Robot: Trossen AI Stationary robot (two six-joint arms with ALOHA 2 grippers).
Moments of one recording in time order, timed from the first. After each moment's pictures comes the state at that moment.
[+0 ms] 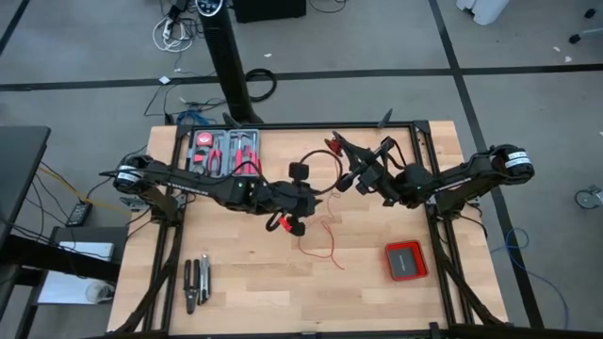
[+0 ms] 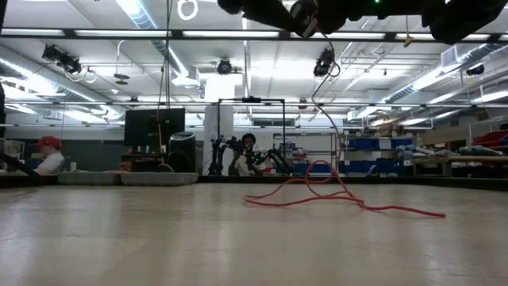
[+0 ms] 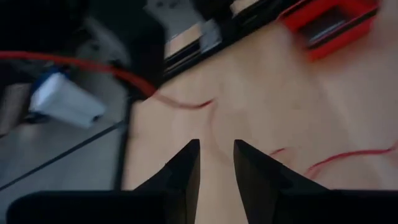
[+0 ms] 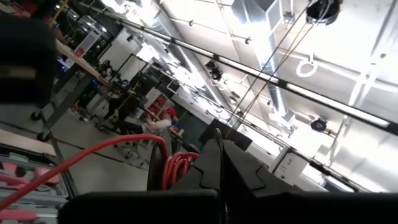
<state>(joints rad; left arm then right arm) -0.16 1.64 1.37 -0.25 -0.41 0.44 0.09 1.32 0.58 1.31 0.71 -1.07</state>
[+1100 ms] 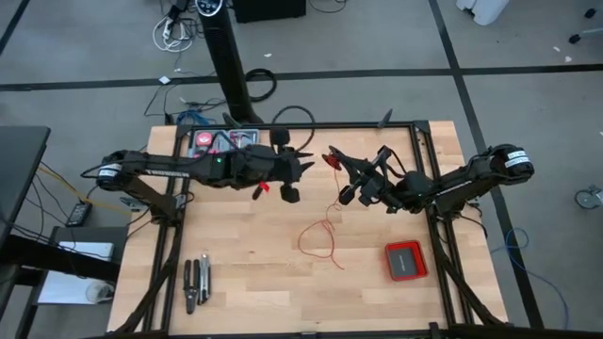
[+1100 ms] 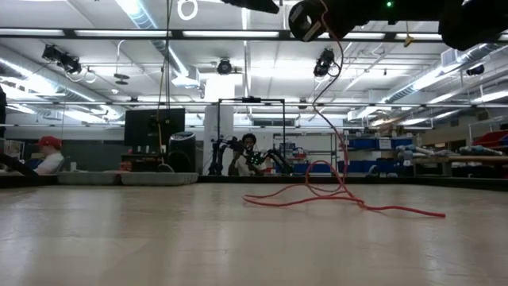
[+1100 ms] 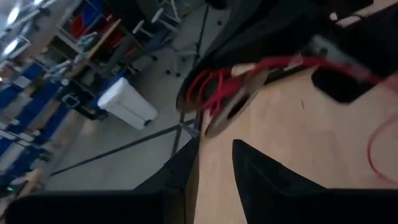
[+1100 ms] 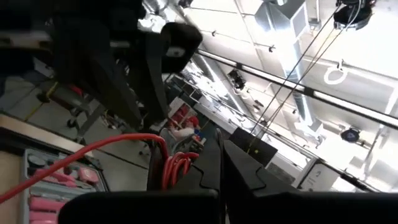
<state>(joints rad) -0.01 1.48 1.33 -0.15 -0.45 0.53 0.15 1.32 0.52 1.31 0.68 -1.02</state>
